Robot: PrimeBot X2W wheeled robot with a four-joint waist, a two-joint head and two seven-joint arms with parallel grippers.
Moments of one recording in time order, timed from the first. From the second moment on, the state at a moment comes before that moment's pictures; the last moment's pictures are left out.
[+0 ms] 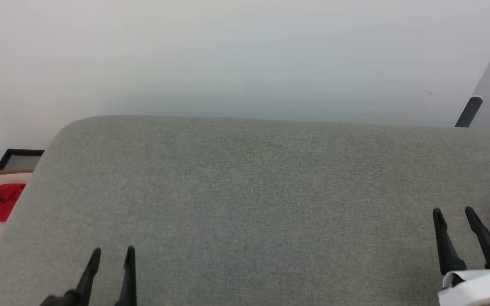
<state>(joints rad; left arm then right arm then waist) 0.14 0.14 0.05 0.06 -0.27 -0.12 -0.26 -0.03 -0.24 0.02 0.16 0.37 0.13 -0.22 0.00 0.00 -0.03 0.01</state>
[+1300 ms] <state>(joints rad) 0.22 0.12 0.05 0.01 -0.29 -0.13 -0.26 0.13 -0.14 -0.10 -0.07 0.33 0.13 -0.11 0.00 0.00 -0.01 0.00</state>
